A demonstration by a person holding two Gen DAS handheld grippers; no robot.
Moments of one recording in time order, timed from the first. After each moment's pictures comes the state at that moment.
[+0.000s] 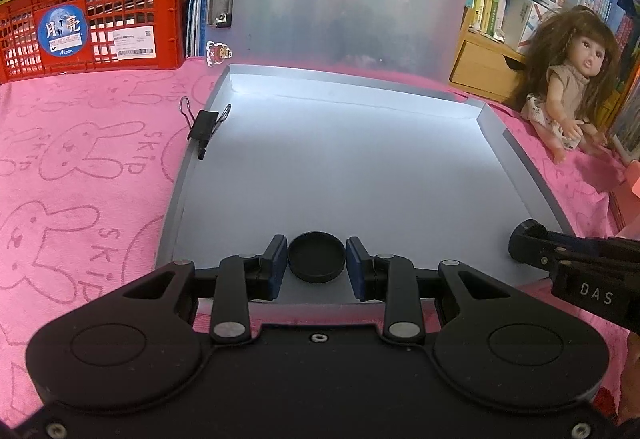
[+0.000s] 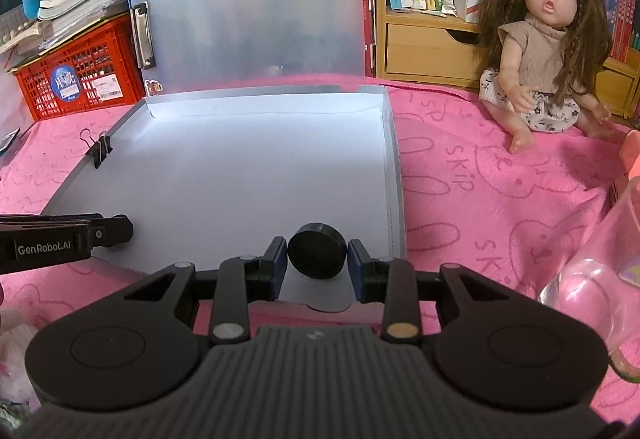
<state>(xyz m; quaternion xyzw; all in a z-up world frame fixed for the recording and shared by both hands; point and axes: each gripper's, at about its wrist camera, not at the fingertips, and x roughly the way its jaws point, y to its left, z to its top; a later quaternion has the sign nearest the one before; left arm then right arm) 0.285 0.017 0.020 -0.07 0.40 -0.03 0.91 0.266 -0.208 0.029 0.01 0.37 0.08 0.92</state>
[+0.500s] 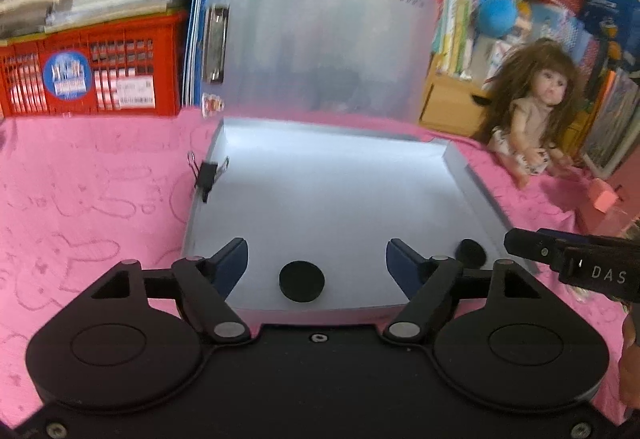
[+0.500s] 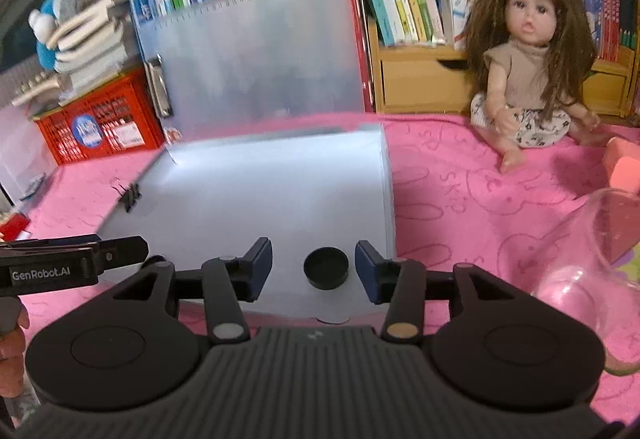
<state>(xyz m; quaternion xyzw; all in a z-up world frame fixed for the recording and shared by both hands) 0.248 0.022 0.064 -0.06 0.34 -0.06 0.94 0.243 -0.227 0.064 0.06 0.33 0.10 0.94</state>
